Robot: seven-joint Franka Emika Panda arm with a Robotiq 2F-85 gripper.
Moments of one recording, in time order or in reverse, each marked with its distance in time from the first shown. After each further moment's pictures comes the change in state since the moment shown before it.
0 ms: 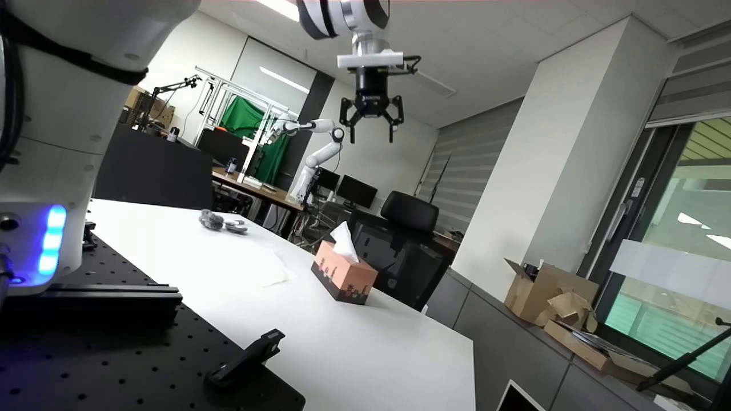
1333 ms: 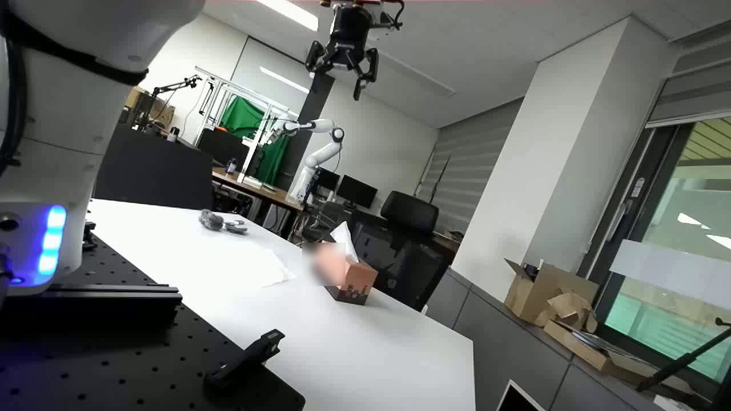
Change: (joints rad) arm 0.058 -0.277 0.026 -0.007 0.220 -0.510 -0.042
